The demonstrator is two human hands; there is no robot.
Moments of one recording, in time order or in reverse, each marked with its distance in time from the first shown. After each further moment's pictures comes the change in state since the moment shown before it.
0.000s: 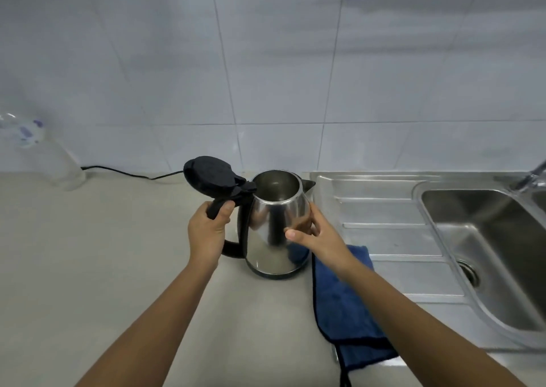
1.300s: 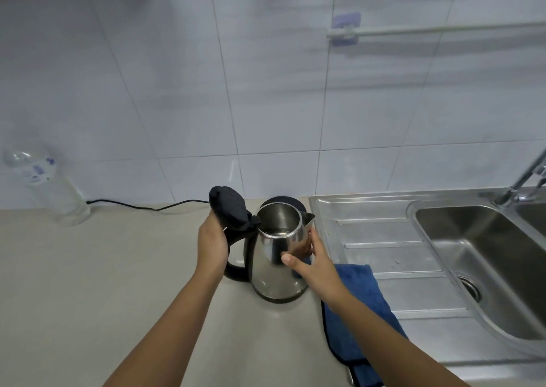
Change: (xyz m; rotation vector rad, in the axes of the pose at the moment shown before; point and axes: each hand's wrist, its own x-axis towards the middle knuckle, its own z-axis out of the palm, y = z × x) left_hand 0.002 0.049 -0.010 -0.199 -0.090 -0.070; right_hand -0.010 0.004 0.040 0.066 0.168 -0.028
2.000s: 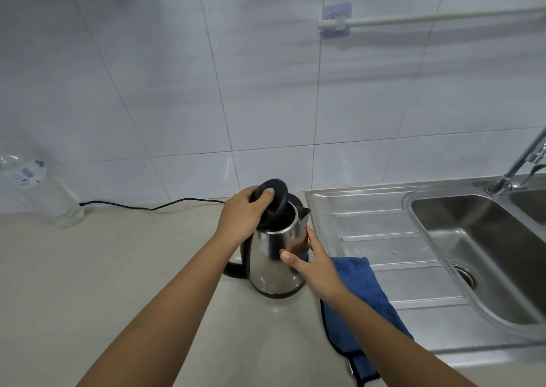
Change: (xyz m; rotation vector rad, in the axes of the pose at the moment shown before) left_hand 0.018 0.021 0.041 0.553 -0.296 0.204; right_hand 0.001 0.013 0.000 -0.022 0.031 -0.025
